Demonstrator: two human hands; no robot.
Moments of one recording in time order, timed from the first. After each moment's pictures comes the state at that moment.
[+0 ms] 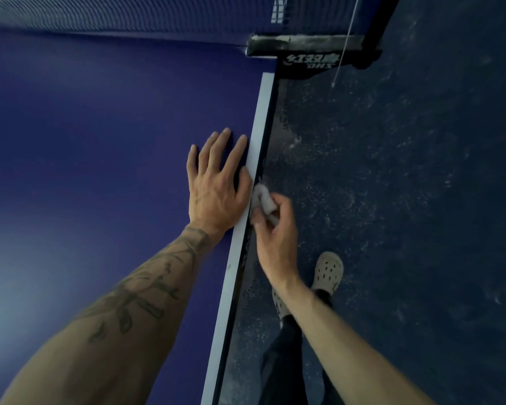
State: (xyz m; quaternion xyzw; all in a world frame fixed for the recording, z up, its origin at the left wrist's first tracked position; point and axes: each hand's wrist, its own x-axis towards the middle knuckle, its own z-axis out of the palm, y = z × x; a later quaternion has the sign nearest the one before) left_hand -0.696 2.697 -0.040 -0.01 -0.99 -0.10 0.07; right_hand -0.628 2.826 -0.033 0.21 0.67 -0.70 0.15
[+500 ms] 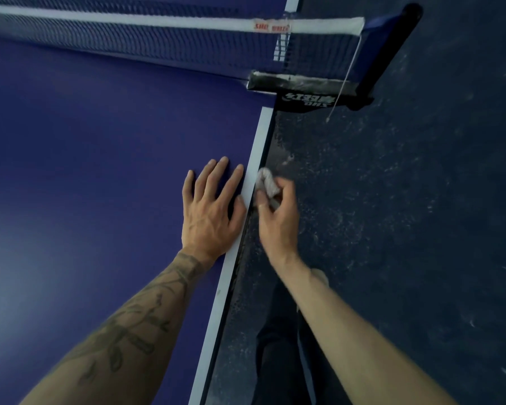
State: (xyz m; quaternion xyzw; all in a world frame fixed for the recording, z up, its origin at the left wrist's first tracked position) left_hand -0.699 2.697 -0.039 -0.02 -0.99 -0.10 0.07; right_hand -0.712 2.833 -0.038 0.18 0.73 -0.65 0.11
